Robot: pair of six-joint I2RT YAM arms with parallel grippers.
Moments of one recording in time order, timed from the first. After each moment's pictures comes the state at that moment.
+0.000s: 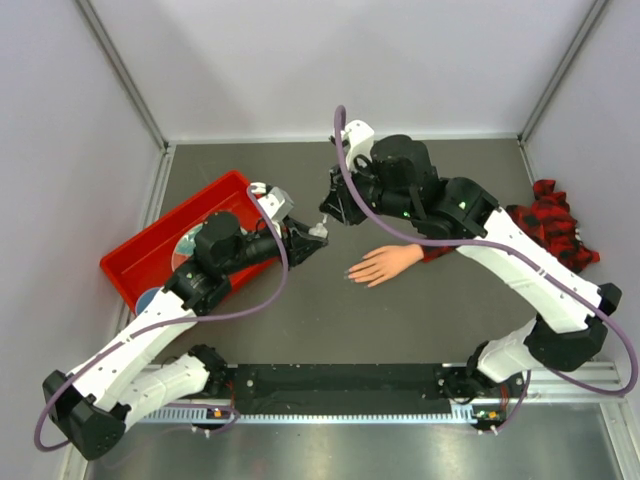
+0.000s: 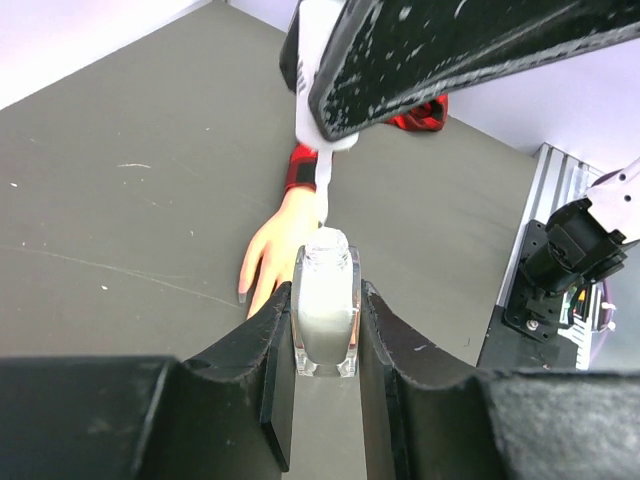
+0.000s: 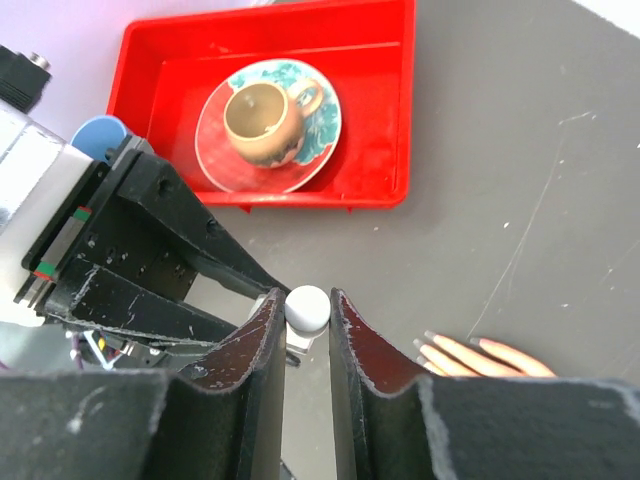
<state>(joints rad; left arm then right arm) -0.64 0.90 0.84 -0.02 0.45 -0.16 0.95 1.45 1.81 -0.78 0.01 0.22</state>
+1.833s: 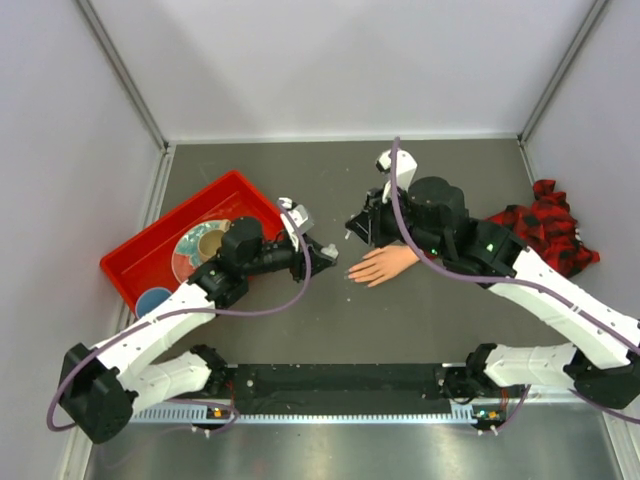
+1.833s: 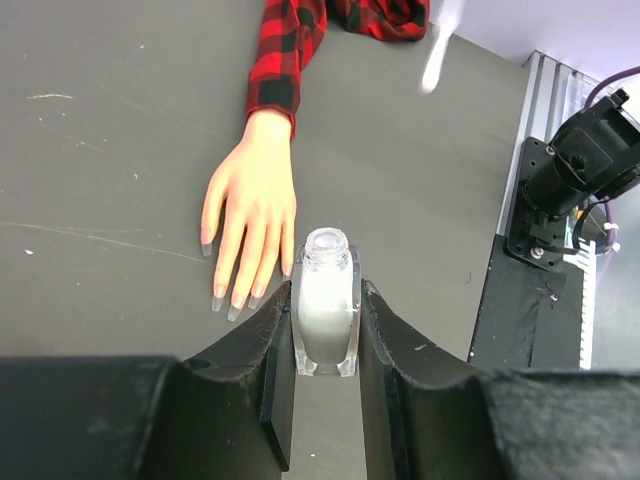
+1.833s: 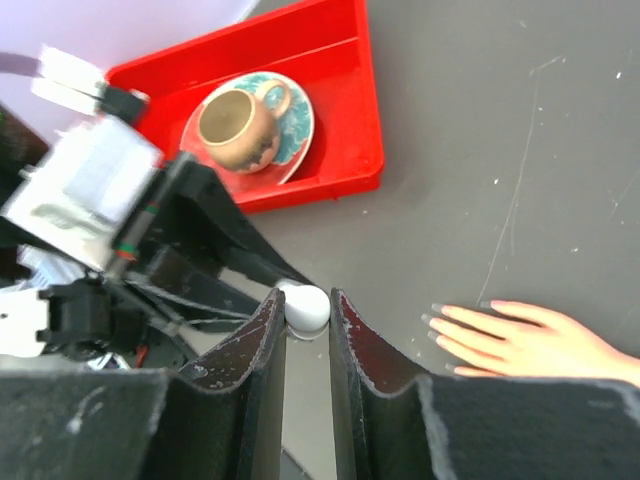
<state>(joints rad) -0.65 1.02 0.72 0.08 0.57 -0.10 0.93 1.16 1.38 -0.56 0.10 0.37</state>
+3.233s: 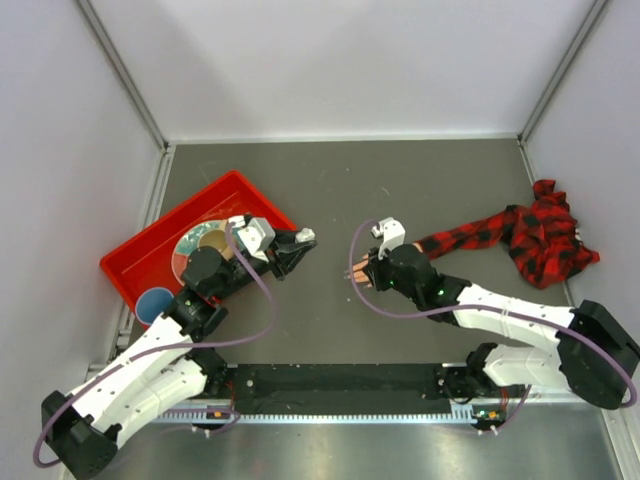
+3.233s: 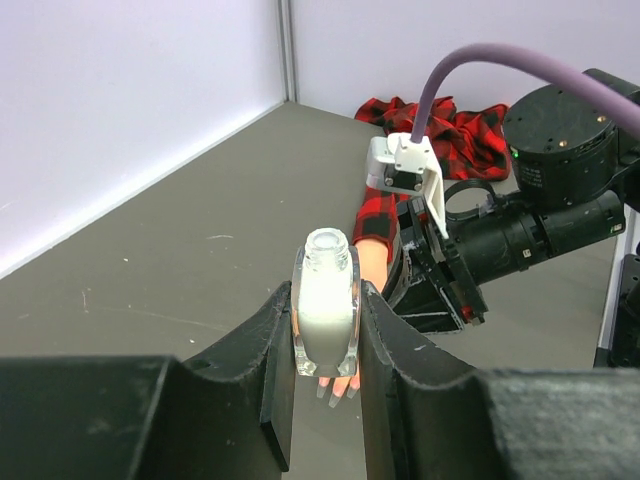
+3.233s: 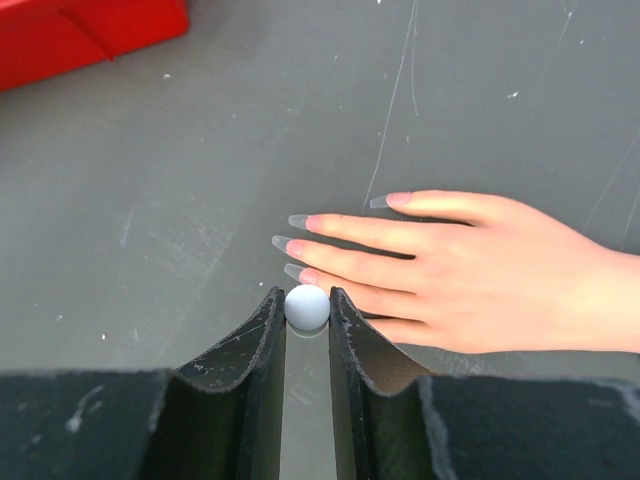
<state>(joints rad) -0.65 0.72 0.57 0.31 0.35 -0.04 0.87 1.16 0.55 0.12 0.23 0.28</state>
